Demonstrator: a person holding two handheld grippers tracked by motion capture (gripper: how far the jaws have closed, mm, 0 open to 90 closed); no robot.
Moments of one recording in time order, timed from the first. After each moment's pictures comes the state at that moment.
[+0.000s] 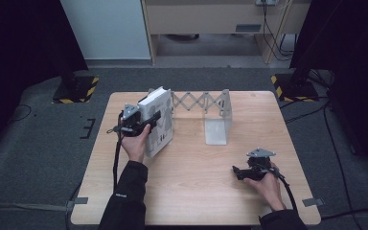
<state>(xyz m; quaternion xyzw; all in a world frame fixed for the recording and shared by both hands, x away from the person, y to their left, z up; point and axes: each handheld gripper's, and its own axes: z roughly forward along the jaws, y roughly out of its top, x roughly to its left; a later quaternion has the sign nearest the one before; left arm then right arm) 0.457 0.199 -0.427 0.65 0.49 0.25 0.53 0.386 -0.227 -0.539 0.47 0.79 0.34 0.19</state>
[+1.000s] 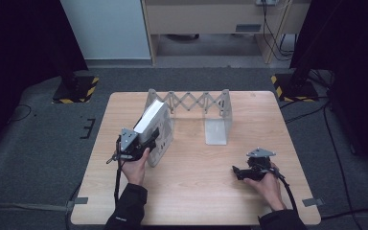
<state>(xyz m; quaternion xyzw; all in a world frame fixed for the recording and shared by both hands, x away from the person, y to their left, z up) 0.397 0.198 -0.473 0.61 0.46 0.30 0.57 0.386 -0.227 -0.539 0.47 0.79 0.34 0.19</state>
